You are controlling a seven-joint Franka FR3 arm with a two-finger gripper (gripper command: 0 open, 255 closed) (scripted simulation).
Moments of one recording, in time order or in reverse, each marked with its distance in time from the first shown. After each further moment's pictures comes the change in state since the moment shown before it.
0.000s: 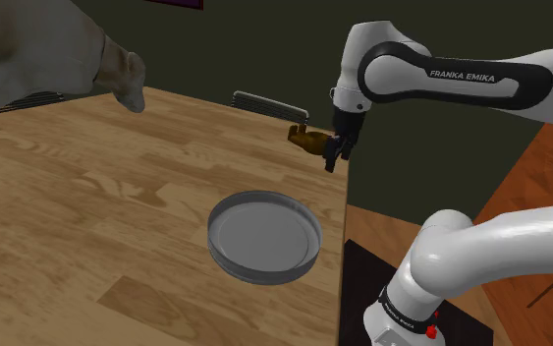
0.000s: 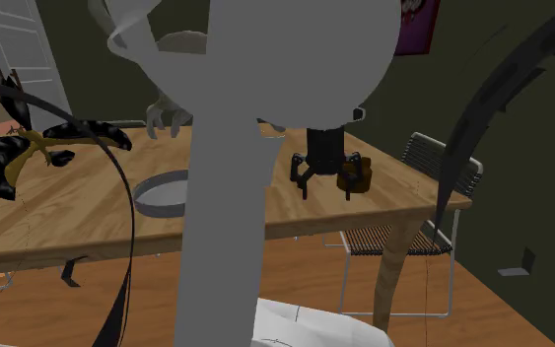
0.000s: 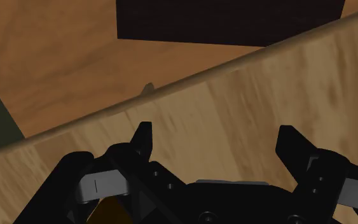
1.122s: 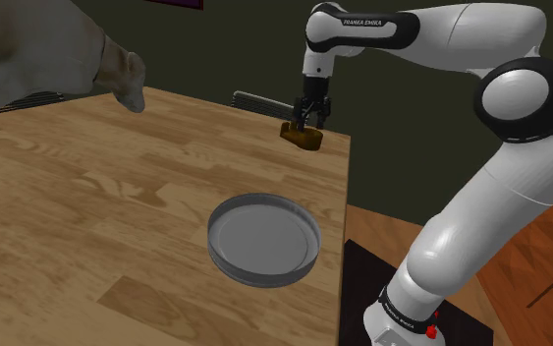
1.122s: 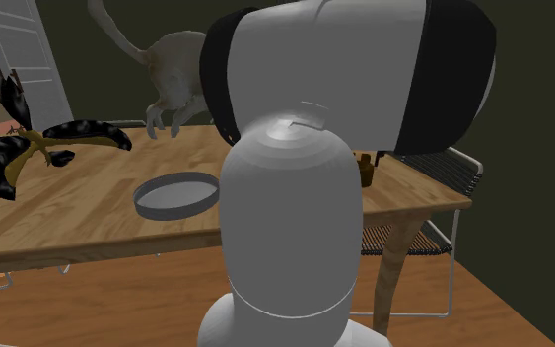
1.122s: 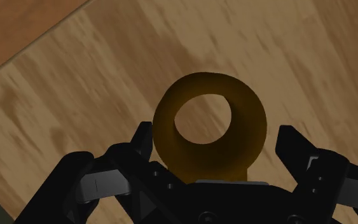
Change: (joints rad) arm -0.071 0.621 -0.137 0.628 0.092 -0.137 -0.016
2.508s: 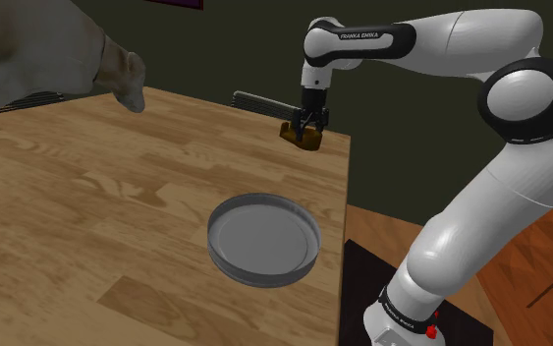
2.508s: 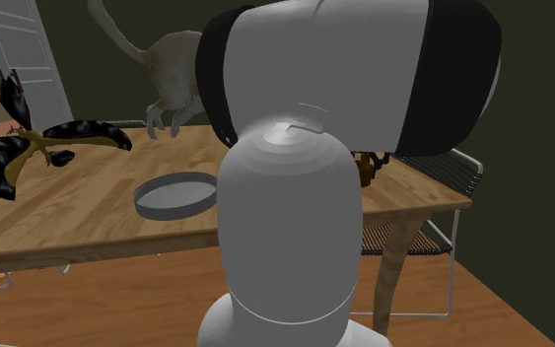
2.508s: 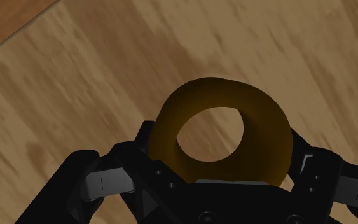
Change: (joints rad) arm 0.000 -0.018 0.001 -0.102 0.000 0.082 0.003
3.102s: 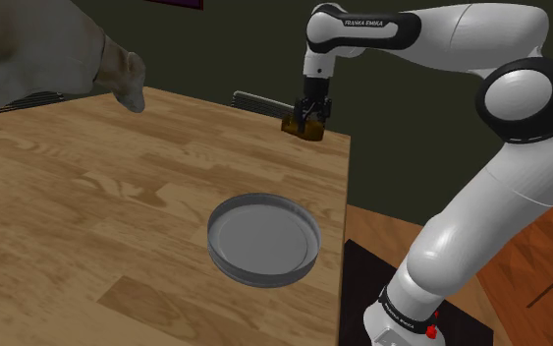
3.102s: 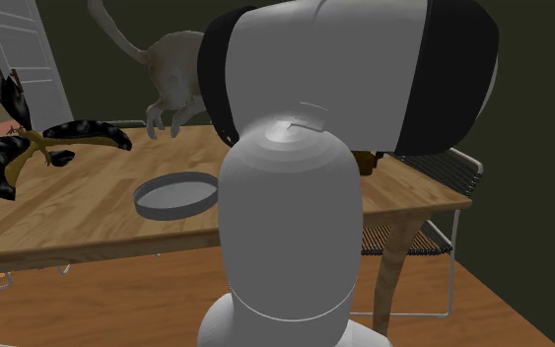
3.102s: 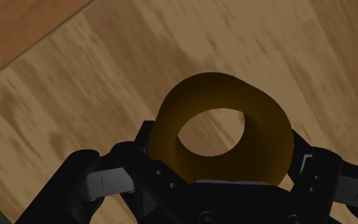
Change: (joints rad) arm 0.000 0.008 0.000 0.089 0.001 -0.080 0.001
